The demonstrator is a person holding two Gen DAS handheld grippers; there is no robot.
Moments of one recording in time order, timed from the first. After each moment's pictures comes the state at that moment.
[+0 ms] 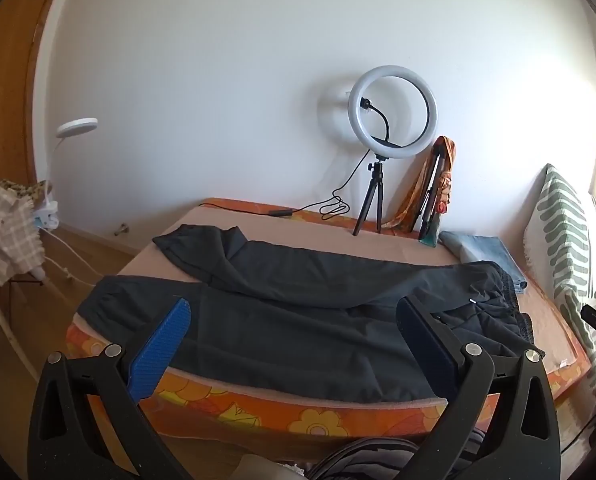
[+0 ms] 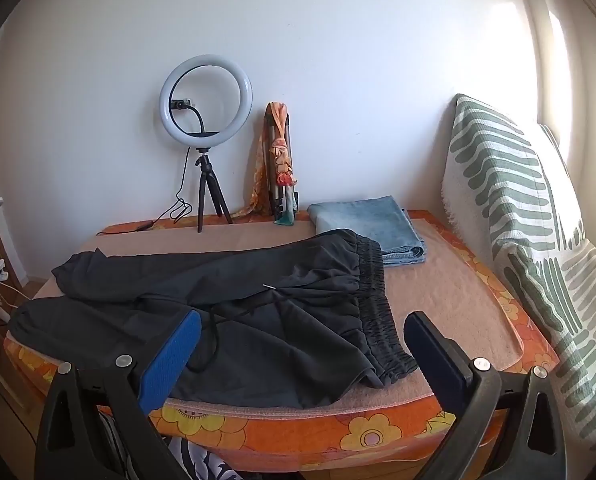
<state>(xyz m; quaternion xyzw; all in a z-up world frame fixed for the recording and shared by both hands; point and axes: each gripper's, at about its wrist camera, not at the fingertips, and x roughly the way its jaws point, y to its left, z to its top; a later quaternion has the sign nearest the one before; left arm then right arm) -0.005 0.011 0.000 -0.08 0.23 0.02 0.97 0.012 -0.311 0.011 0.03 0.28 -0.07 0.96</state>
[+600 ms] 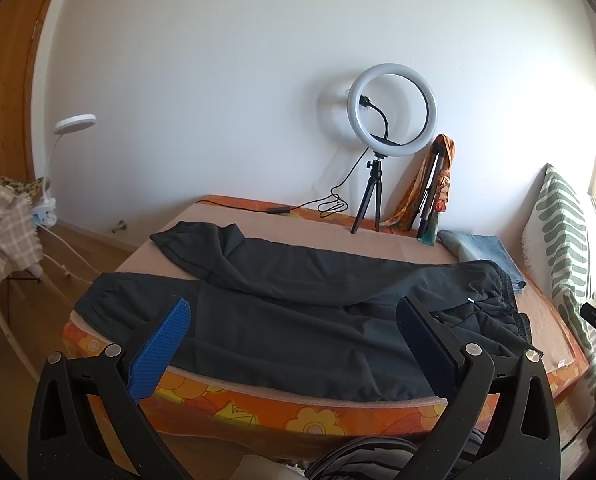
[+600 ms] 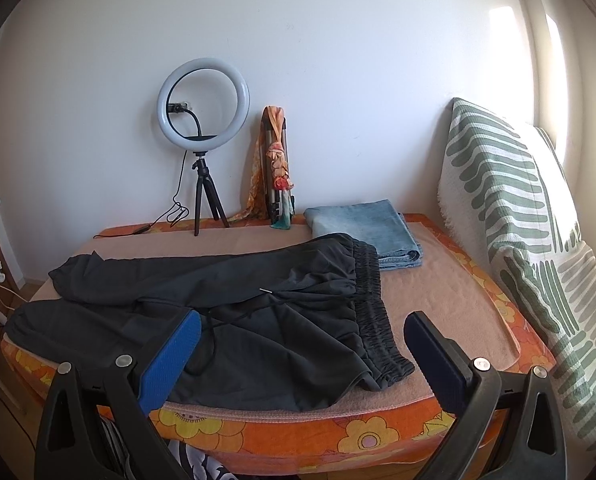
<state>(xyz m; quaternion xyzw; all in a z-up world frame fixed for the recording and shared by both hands) -0.006 0.011 -0.004 -0.08 0.23 0.02 0.97 0.011 -0.311 0.013 0.02 0.27 -0.08 0.96</state>
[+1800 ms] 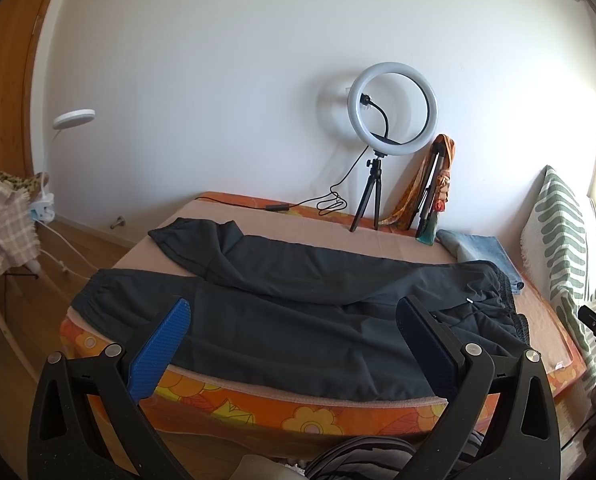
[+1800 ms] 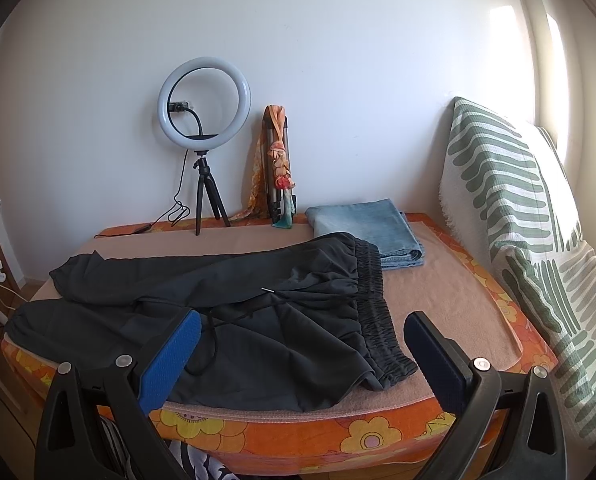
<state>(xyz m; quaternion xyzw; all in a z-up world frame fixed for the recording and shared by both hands) -0.004 0.008 -0.005 -0.08 0.23 0.02 0.97 0.013 -0.311 0.011 0.03 0.27 -0.08 0.96</state>
